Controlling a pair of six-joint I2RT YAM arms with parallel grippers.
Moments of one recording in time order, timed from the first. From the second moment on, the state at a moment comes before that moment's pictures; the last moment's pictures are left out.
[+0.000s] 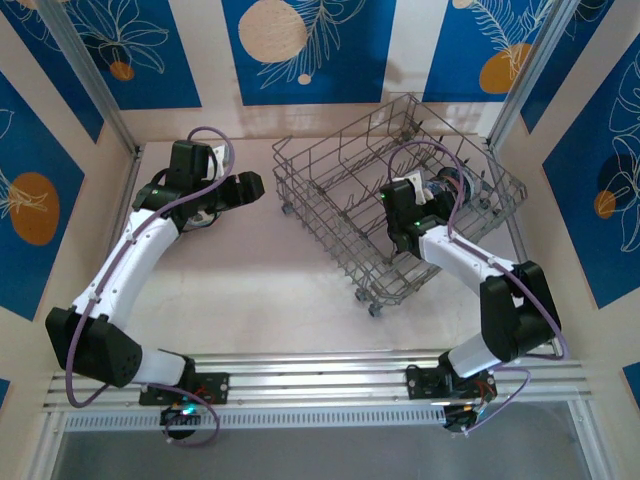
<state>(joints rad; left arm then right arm) -0.28 1.38 1.38 -0.73 0.29 -0.49 0.40 1.50 0.96 -0.26 1.00 -0.18</state>
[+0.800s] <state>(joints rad) -0.28 1.38 1.38 -0.73 0.29 -0.52 0.43 1.66 1.04 -0.26 0.88 -0.18</state>
